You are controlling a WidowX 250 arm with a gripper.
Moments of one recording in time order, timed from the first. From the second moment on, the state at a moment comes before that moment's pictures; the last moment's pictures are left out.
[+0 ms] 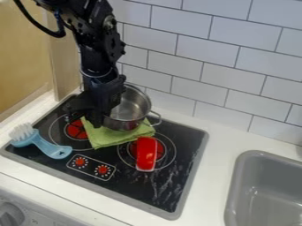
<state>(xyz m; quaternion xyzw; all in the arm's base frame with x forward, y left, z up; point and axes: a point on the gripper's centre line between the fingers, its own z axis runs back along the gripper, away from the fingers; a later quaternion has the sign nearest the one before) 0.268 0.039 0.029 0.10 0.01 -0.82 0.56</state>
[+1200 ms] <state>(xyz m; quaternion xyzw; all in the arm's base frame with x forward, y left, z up) 0.261 0.043 0.049 0.09 0.02 -0.82 0.57</state>
